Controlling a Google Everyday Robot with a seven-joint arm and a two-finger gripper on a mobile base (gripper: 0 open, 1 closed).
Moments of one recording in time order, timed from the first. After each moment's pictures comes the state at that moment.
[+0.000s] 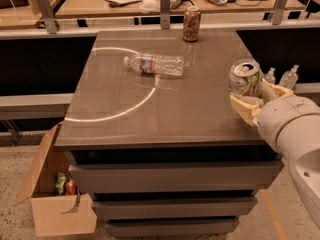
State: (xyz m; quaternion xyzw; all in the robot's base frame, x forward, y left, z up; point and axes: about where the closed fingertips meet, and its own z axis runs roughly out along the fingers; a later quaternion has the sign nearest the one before) arm 0.498 -0.212 0.935 -0.15 0.76 -0.09 0.62
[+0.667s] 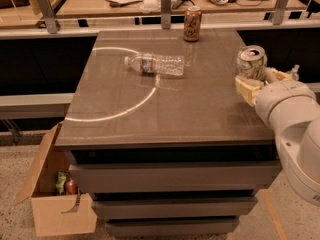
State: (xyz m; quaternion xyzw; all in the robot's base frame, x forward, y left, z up) arm 0.551 -0.243 0.936 -0.11 0.75 -0.12 0.64
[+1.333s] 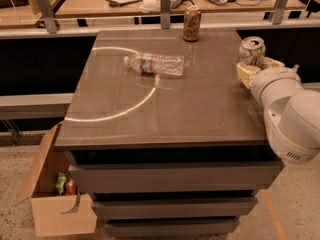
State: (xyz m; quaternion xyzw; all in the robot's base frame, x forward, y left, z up) arm 0.632 -0.279 0.920 -0.06 0.74 -0.13 0.66
